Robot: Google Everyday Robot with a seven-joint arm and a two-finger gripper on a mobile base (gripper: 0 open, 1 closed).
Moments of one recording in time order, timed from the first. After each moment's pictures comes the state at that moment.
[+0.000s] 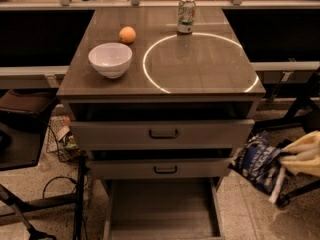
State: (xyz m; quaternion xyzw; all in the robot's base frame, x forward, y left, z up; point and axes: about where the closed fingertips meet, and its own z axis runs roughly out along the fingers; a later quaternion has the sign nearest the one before) arm 0.379 -0.287 0.825 -0.54 0.78 0.12 0.29
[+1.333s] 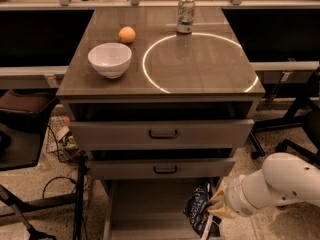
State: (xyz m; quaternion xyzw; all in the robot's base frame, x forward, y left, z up) arm 0.371 -0.168 0.572 -0.58 0.77 0.18 0.19
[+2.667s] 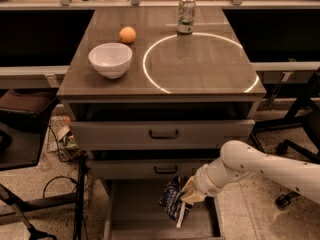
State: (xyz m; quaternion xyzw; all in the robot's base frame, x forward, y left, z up) arm 0.445 -0.098 0.472 -0.64 0.70 0.26 0.18
